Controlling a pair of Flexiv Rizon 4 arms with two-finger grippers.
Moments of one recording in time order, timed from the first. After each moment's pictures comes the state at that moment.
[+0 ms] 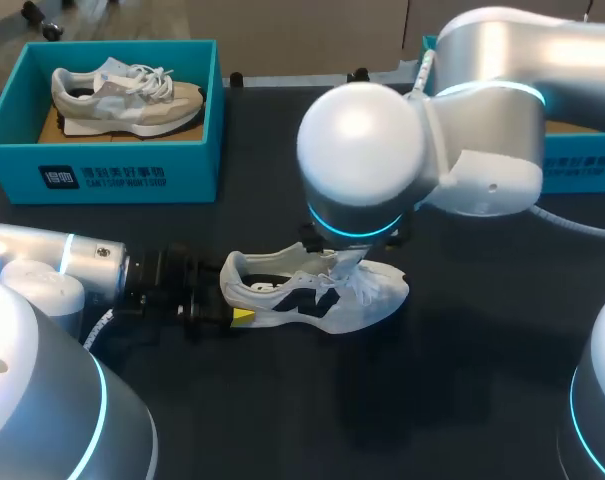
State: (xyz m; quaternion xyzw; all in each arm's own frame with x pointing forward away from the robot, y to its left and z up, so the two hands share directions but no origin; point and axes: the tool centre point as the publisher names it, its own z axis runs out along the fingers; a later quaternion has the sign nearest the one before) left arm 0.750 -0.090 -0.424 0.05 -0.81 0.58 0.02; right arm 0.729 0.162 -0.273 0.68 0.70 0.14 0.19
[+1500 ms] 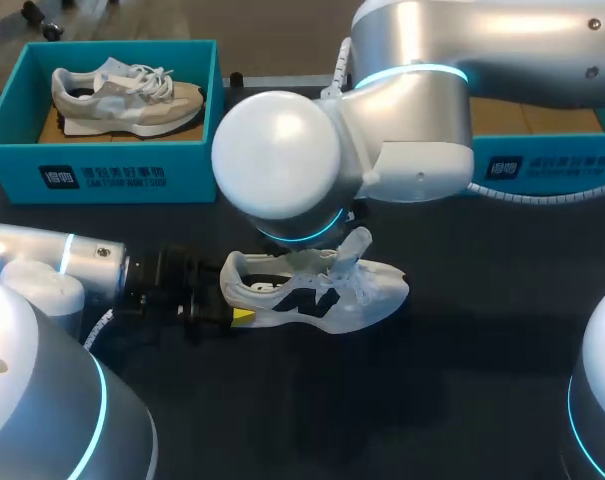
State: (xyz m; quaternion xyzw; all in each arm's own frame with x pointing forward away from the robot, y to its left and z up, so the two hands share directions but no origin) left arm 0.750 -0.090 -0.424 0.05 -0.81 0.58 0.02; right arm 0.736 0.204 -0.259 0.57 0.78 0.11 0.24
